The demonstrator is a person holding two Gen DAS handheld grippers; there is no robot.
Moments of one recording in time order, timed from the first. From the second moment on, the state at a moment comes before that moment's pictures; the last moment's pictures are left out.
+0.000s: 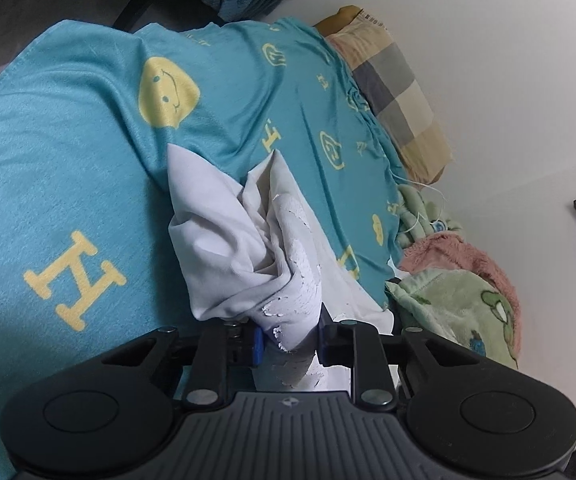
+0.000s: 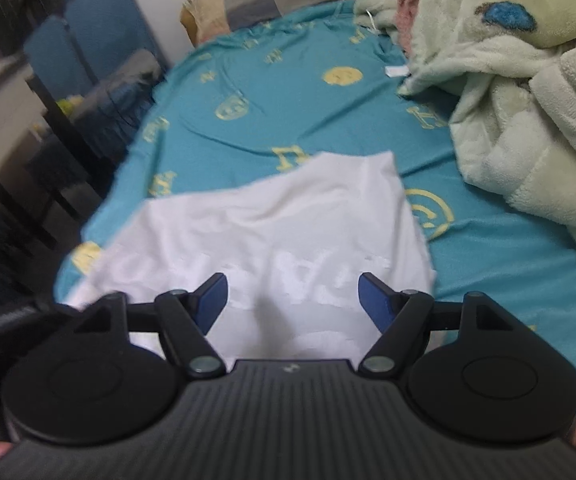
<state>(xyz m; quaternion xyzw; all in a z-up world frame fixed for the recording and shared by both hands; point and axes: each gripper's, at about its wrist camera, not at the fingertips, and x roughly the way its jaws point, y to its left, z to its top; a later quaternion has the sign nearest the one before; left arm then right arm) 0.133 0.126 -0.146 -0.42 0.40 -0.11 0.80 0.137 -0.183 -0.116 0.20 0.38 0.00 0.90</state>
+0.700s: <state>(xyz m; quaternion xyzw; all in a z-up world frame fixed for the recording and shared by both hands) 0.128 0.140 -0.145 -0.46 0.39 -0.11 0.79 0.113 -0.206 -0.215 0.62 0.42 0.00 0.67</state>
